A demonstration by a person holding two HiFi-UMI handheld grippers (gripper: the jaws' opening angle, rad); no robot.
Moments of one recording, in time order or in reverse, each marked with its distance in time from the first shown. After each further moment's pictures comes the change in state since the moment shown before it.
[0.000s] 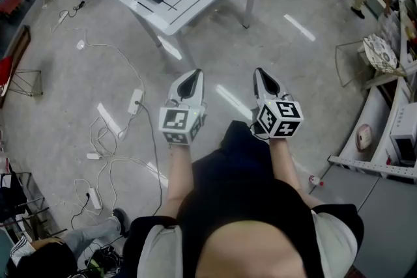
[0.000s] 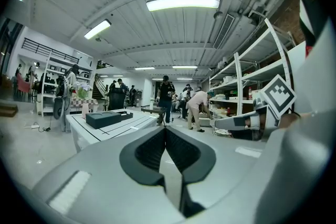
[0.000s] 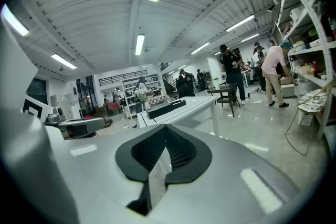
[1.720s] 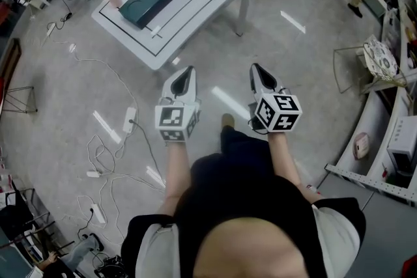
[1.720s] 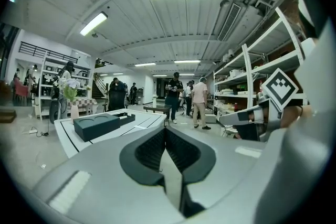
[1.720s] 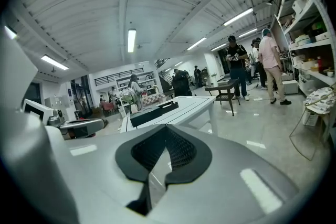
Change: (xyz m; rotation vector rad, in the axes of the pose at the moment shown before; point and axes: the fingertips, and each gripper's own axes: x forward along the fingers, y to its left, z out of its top) left arm 0.167 0.069 0.015 0.032 0.043 0.013; right arm 0.146 -0.086 0.053 0.038 0.033 -0.020
